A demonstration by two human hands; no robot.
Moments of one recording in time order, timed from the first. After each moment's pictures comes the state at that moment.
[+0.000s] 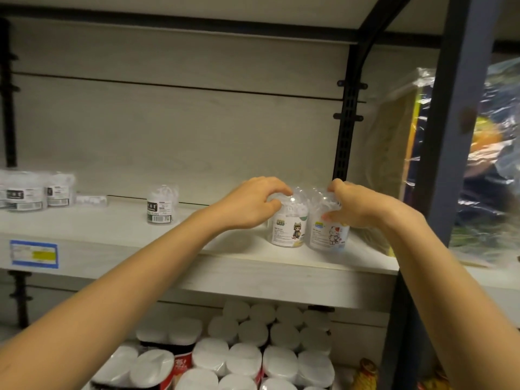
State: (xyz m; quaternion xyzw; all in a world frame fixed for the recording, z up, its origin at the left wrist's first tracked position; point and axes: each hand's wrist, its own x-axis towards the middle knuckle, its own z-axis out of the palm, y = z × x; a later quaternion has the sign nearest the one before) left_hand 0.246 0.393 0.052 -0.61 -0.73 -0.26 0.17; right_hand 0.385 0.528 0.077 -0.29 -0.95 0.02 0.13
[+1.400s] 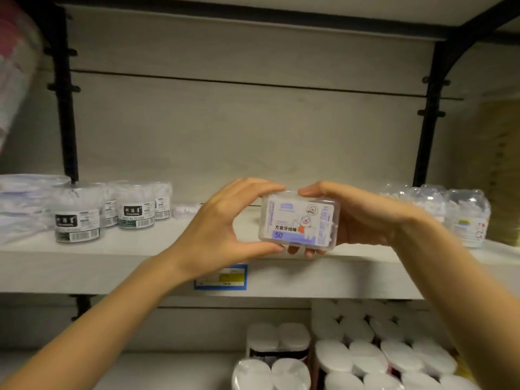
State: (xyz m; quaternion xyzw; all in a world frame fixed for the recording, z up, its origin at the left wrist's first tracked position) left_hand 0.087 0.149 0.016 -0.69 -0.57 -0.37 0.26; right_hand 0.234 0.305 0.061 -0.05 -0.83 0.55 0.03
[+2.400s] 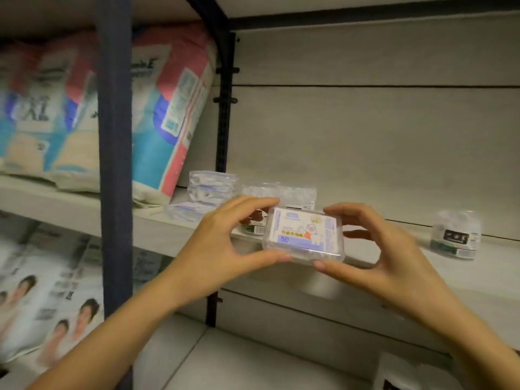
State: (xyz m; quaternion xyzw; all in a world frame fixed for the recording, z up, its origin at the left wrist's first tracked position) left_hand 0.000 -0.035 -0.012 -0.51 -0.70 -0.44 0.23; right_hand 0.112 0.165 -0.003 0.13 -0.89 0.21 0.38
